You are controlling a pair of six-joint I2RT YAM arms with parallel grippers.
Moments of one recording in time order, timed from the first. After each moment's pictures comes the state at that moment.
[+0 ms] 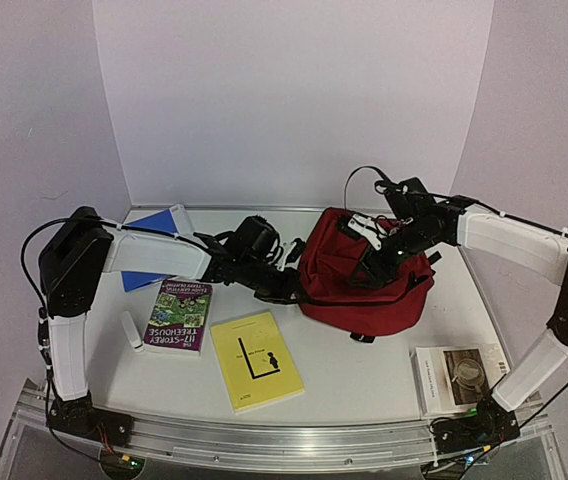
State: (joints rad) left arm -0.88 1.99 1.38 -0.12 0.43 -0.53; right arm 0.54 1.58 1.29 -0.69 -0.29 -0.46
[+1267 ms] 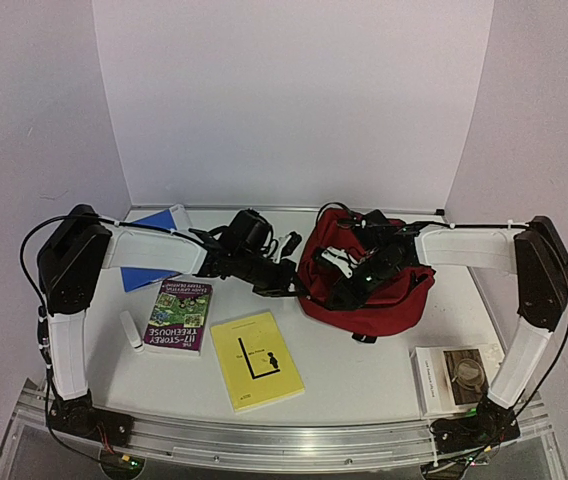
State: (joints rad) left arm -0.84 1.99 1.38 -0.08 0.51 -0.58; right arm 0.64 1.79 1.23 -0.54 -0.33 -0.28
